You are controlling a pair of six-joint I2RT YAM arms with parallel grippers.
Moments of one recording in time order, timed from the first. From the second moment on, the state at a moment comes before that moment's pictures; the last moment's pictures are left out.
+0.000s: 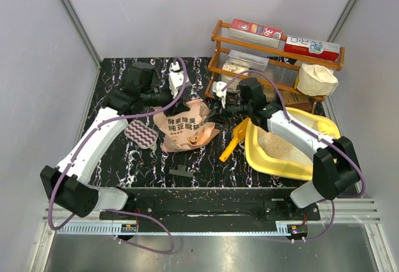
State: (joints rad) left arm -0.43 1.34 1.36 -0.68 0.68 0.49; right arm 0.54 1.49 1.08 -0.07 -0.83 -0.35
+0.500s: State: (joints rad) left arm -0.28 1.43 1.67 -0.35 0.60 0.35; right arm 0.53 1.53 1.09 -0.07 -0.77 -0.35
